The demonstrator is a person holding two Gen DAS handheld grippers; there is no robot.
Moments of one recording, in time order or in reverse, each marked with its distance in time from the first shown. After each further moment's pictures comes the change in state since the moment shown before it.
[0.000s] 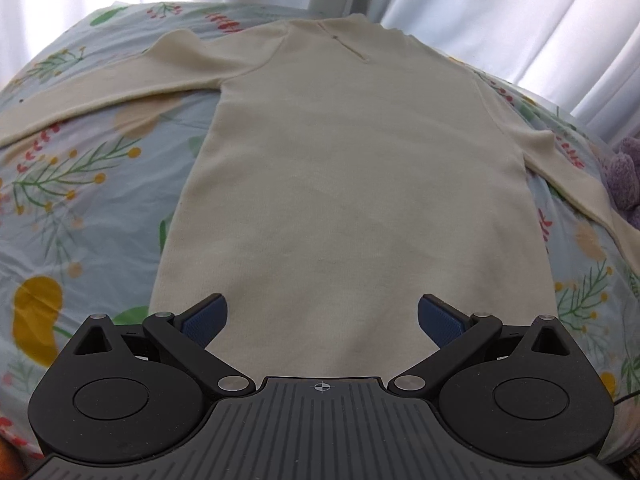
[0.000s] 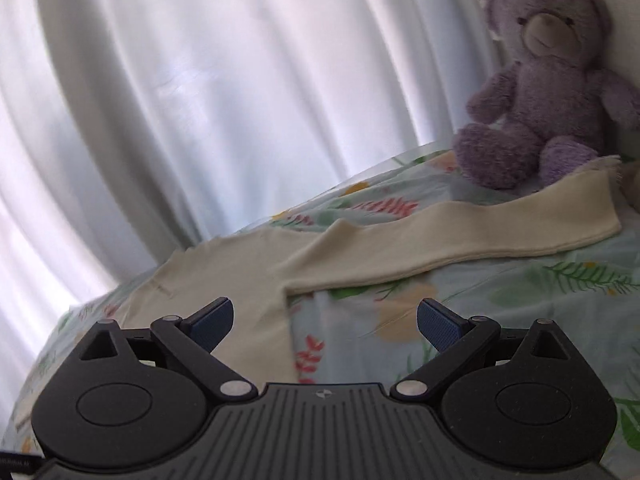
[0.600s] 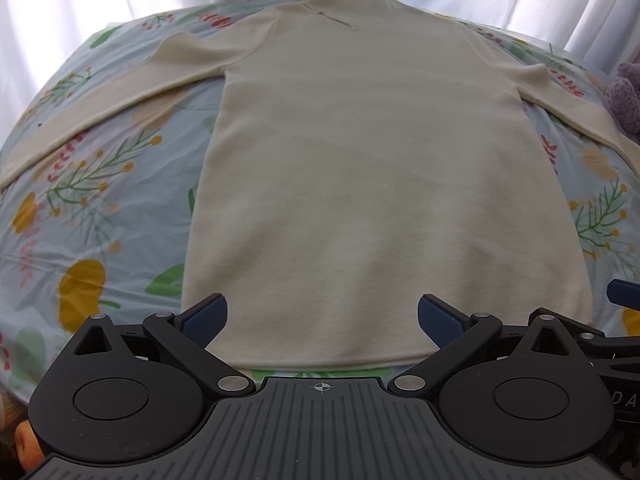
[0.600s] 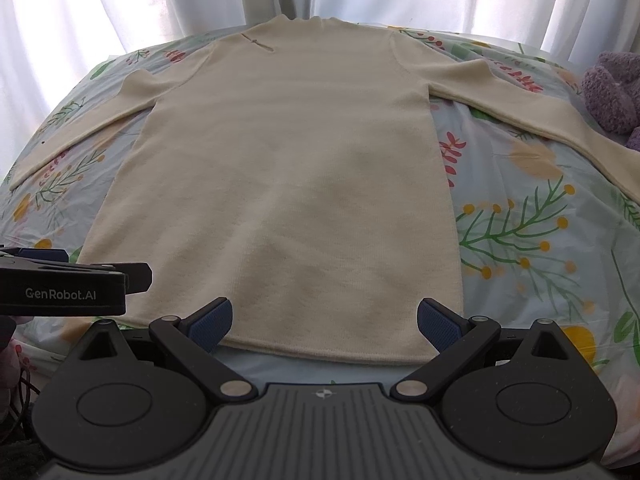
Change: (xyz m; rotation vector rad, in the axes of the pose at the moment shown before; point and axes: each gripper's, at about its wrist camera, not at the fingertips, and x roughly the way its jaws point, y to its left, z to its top) left arm -0.024 -0.010 -0.040 0.171 0.042 0.104; right arm -0.035 0.158 -0.120 -0.466 0.568 -0.043
